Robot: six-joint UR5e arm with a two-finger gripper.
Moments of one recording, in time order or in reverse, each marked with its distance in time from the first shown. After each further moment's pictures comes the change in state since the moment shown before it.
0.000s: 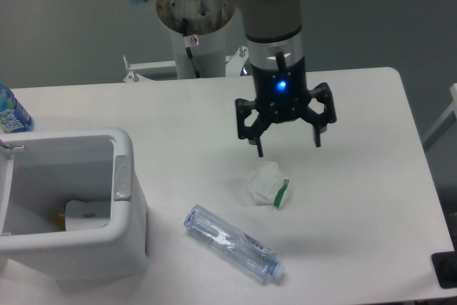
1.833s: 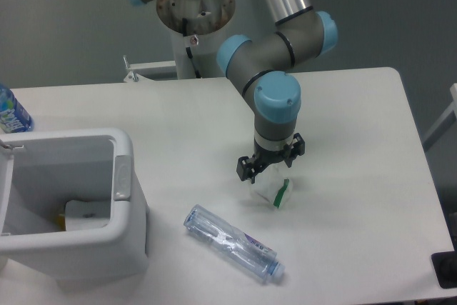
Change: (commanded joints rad) arm -0.009 -0.236 -0.213 0.089 0.005 -0.337
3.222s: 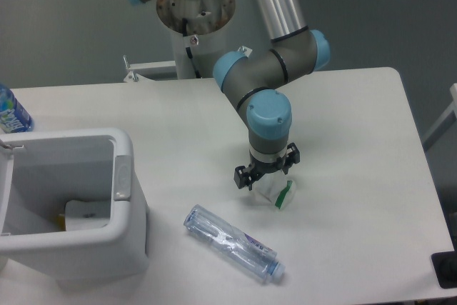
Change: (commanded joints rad) arm -0.015 -0.052 0.024 0.060 0.035 -0.052
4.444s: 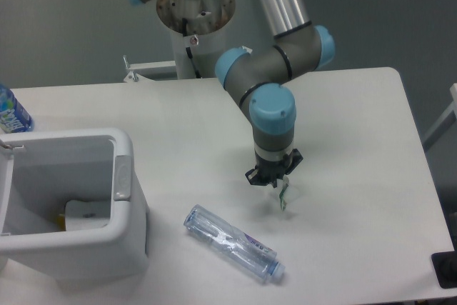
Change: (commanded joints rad) arm 0.012 0.118 0.052 0.000 -0.018 0.040
